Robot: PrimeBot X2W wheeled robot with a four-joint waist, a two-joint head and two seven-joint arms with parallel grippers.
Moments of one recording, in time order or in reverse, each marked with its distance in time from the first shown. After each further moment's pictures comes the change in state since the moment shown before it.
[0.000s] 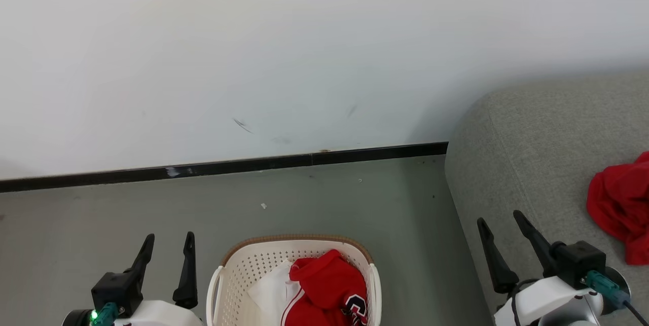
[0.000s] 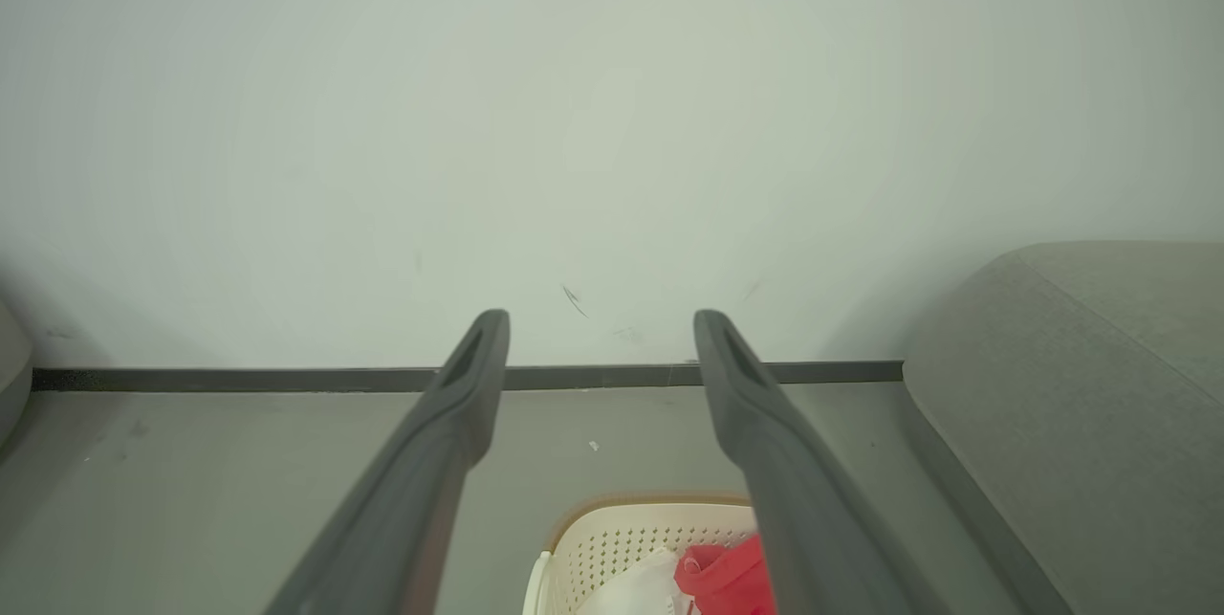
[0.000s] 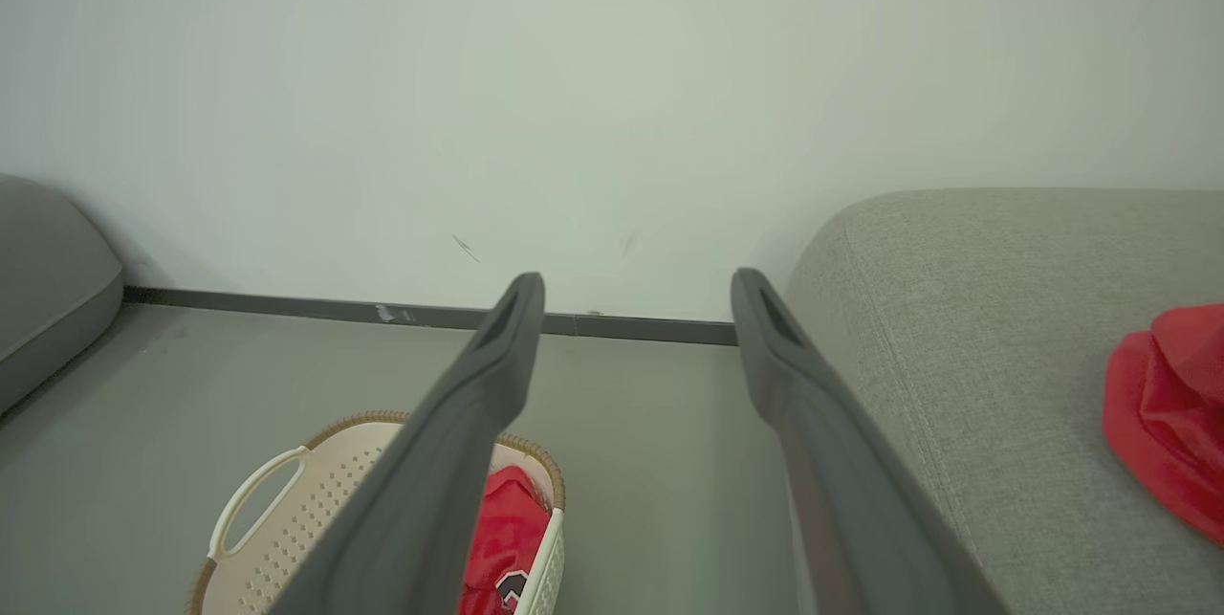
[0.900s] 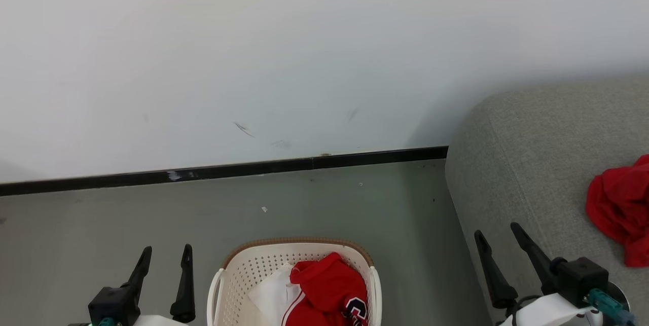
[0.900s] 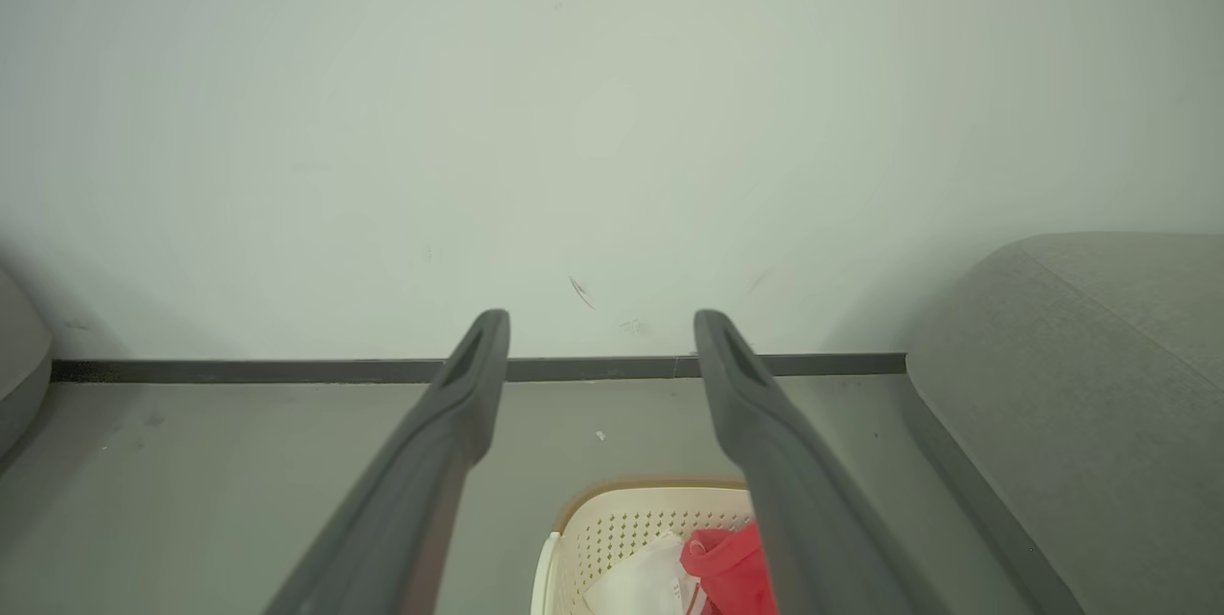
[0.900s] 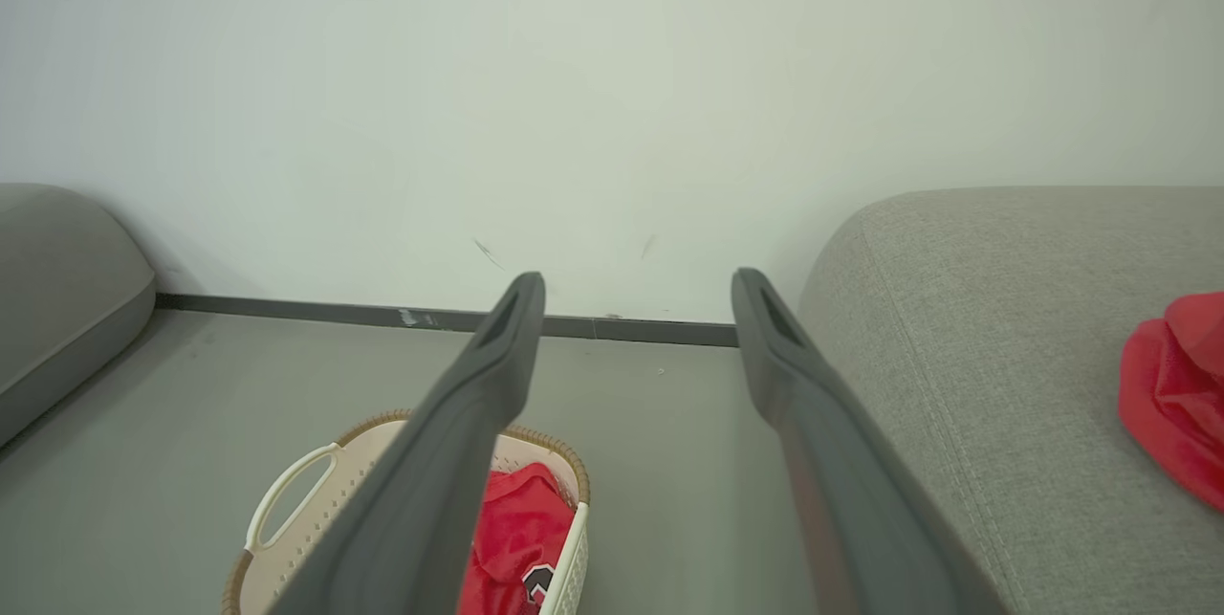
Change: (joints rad) left arm 0.063 0.004 0.021 -0.040 0.019 0.000 0.000; right arm 0.071 0.008 0.006 -0.073 0.012 0.000 0.000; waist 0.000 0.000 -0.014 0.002
